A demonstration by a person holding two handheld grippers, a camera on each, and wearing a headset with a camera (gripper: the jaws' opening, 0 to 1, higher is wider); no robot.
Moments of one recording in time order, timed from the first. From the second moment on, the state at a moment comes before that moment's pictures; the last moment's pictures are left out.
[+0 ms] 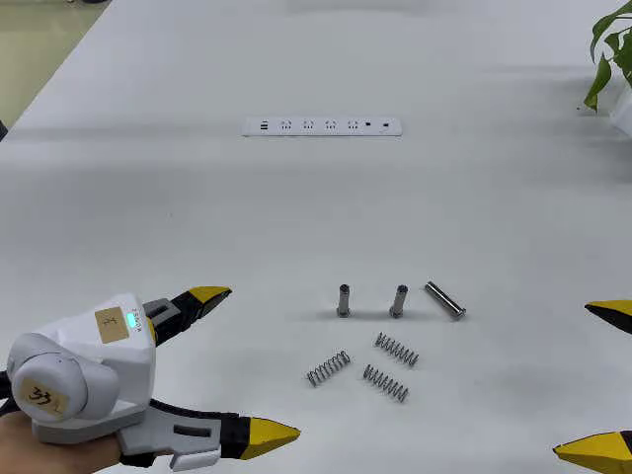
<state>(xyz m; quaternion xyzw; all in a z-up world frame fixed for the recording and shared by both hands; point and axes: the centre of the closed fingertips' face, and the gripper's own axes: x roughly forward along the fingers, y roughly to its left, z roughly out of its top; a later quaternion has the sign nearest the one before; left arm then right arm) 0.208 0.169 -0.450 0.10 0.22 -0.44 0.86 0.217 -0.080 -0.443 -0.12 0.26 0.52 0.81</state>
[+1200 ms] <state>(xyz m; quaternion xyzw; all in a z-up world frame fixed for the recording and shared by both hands) 0.211 0.167 -0.453 0.09 0.22 -0.44 0.87 0.259 -0.055 -0.435 -0.14 0.26 0.53 0.80</state>
